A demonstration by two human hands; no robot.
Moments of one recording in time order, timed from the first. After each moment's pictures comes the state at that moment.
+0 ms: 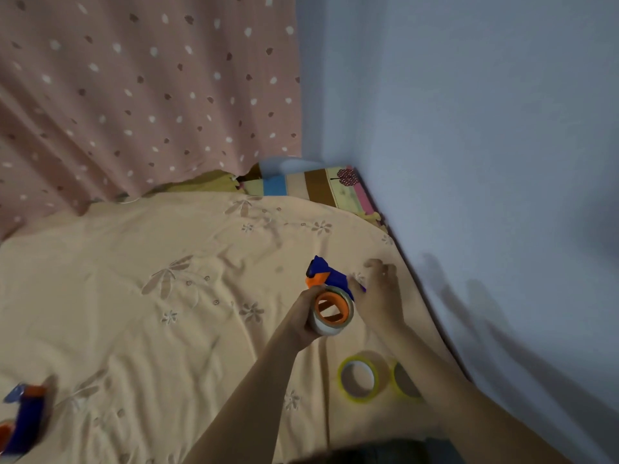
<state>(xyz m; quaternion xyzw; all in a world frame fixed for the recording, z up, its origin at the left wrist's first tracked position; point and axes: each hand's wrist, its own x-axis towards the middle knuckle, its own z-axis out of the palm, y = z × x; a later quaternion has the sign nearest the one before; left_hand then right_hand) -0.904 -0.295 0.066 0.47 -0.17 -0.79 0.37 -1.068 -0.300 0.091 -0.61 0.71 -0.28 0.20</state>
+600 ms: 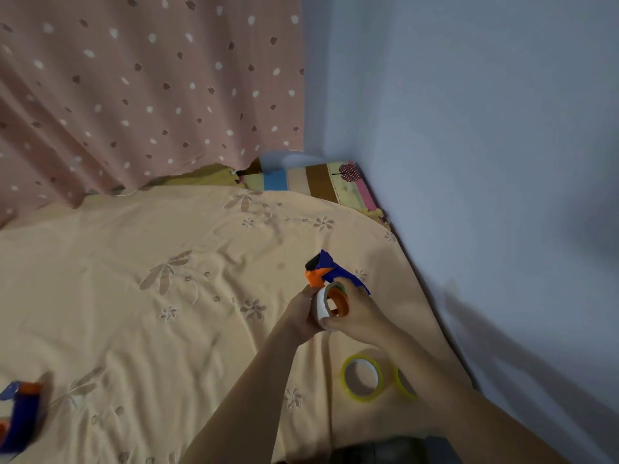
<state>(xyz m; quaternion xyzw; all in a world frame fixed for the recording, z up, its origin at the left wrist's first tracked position) -0.892 -0.302 0.062 0.47 -0.13 -0.79 0.38 -1.043 -0.291 0.076 -0.66 0.60 -0.17 0.42</state>
